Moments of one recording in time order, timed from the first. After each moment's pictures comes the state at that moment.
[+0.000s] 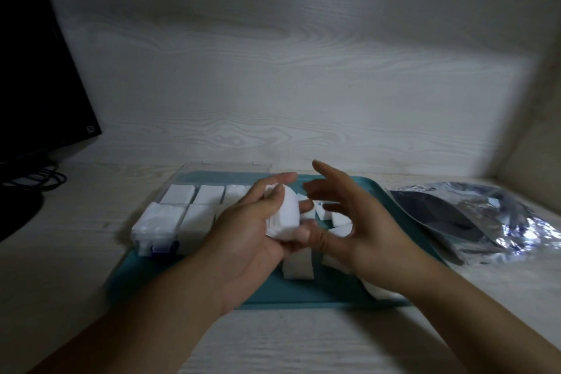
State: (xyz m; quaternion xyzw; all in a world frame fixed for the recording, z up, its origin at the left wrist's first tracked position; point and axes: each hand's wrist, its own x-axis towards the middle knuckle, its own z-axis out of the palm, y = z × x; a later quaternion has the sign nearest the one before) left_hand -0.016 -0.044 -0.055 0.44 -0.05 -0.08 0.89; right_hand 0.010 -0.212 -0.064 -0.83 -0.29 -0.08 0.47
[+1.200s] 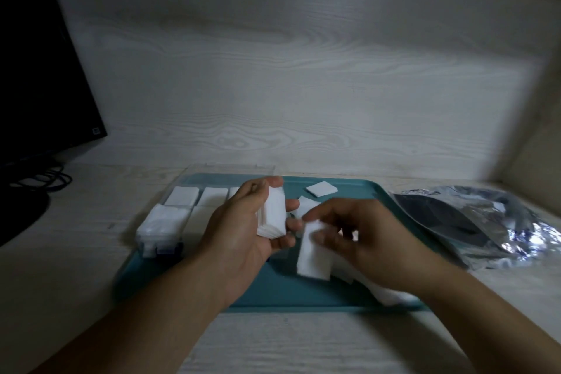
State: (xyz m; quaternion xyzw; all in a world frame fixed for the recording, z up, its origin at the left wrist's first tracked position) left_hand -0.013 -0.038 -0.054 0.51 0.01 0.01 0.86; right_hand 0.019 -0.219 -0.063 -0.88 -0.30 -0.07 0.37
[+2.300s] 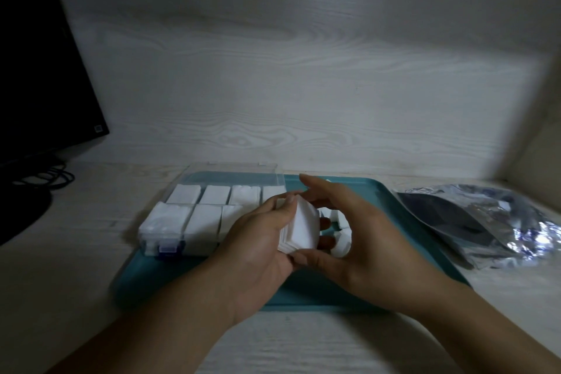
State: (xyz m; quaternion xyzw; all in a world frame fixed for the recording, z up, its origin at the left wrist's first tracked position) left_hand -0.018 -0.050 -0.062 0.45 -0.02 -0.10 0.89; right_hand -0.001 -0.209 -0.062 -0.86 -0.35 -0.13 0.36
